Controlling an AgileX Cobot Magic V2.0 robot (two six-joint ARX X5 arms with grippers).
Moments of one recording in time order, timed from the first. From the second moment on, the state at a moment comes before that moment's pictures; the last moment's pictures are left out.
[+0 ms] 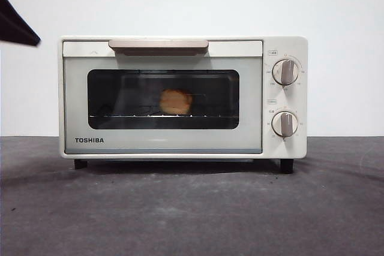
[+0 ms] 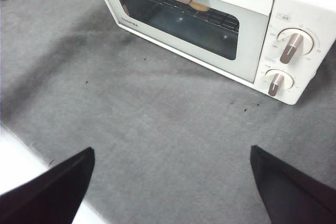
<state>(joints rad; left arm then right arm) -0.03 0.90 0.68 -0.30 0.63 -0.28 0.88 0.76 1.03 -0.90 0.09 0.33</state>
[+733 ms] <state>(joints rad) -0.14 0.62 0.91 -0.87 0.49 -0.09 0.88 0.76 1.03 -0.88 0.13 0.32</state>
